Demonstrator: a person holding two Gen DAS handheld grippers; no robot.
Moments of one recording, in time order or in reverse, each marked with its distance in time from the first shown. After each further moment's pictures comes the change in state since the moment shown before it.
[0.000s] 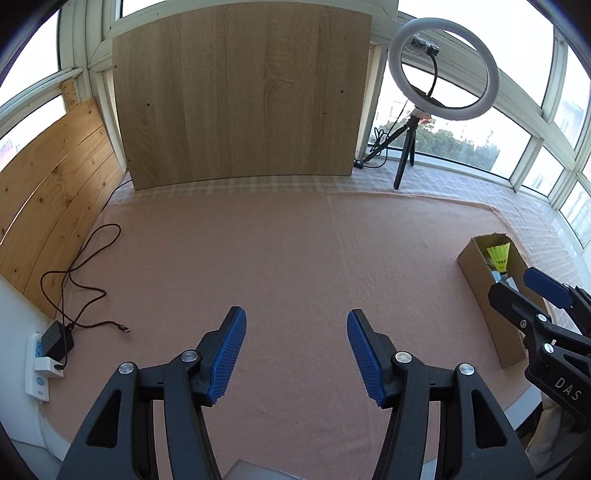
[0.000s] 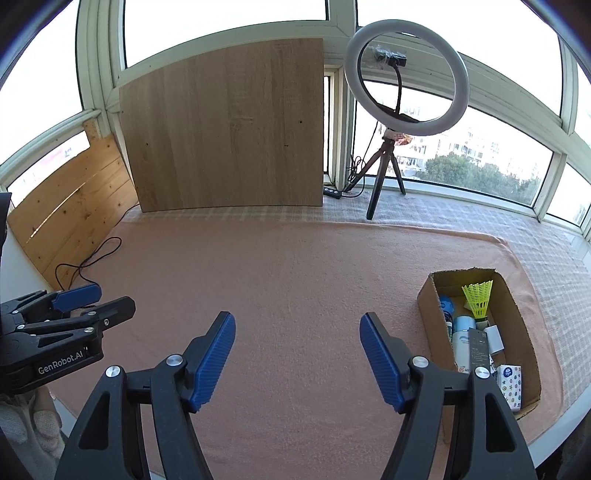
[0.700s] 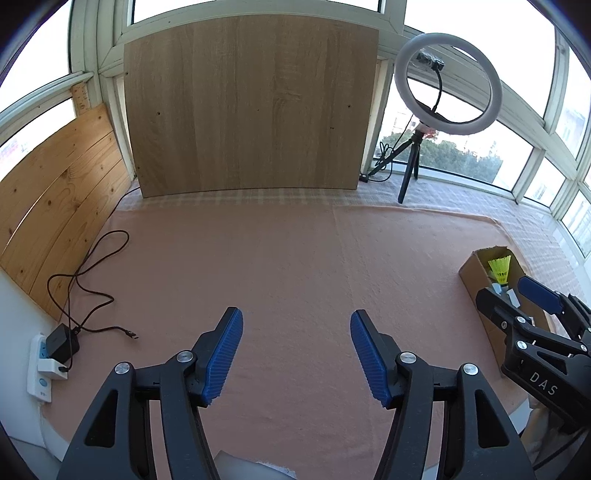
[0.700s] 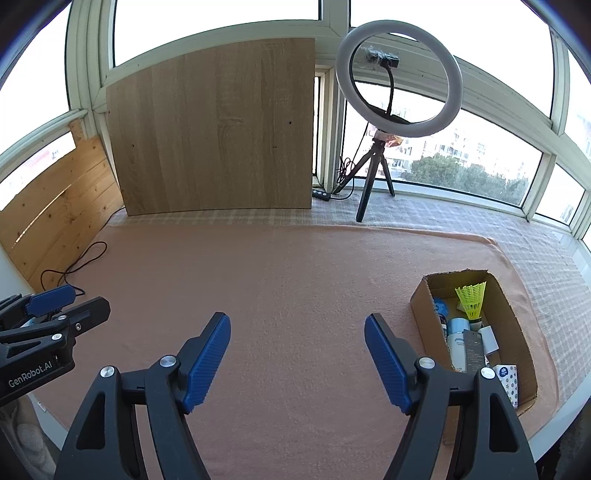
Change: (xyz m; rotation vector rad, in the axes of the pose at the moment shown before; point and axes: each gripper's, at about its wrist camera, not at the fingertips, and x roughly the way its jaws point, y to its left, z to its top) left arm -0.012 0.004 0.006 -0.022 -0.045 0.013; right arm 0.010 0.005 0.003 0.004 -0.005 -0.058
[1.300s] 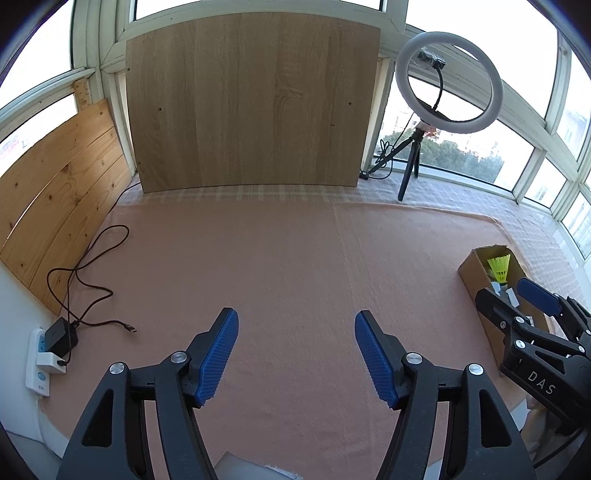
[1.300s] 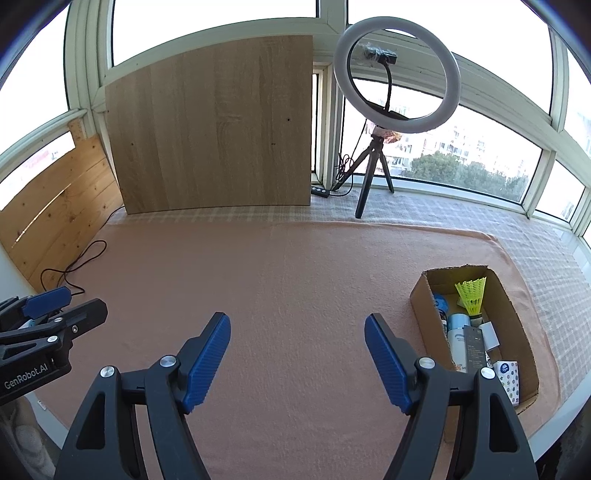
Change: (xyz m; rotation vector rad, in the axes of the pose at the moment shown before) left arm 0.000 -0.001 -0.004 -0.007 0.008 0.005; right arm 0.000 -0.003 -0.004 0.009 0.005 0.000
